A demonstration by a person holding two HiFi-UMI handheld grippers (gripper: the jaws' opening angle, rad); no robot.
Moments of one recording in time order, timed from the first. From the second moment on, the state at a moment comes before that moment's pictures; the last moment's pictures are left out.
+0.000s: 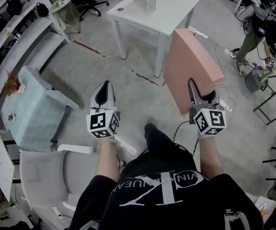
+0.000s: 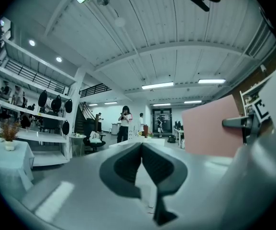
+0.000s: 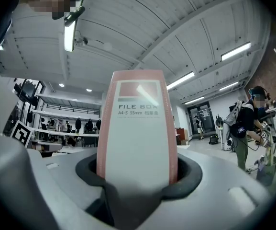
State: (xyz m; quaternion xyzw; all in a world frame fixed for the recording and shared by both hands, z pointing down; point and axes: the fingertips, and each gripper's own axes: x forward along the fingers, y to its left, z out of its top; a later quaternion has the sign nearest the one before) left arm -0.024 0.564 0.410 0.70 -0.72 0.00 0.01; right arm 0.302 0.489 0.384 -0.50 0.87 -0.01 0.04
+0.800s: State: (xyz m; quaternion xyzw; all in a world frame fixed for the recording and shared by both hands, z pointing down) left arm -0.089 0.302 0.404 0.70 -0.72 0.02 0.02; right arm 0.219 0.248 0.374 -0.46 0.88 -0.02 0.05
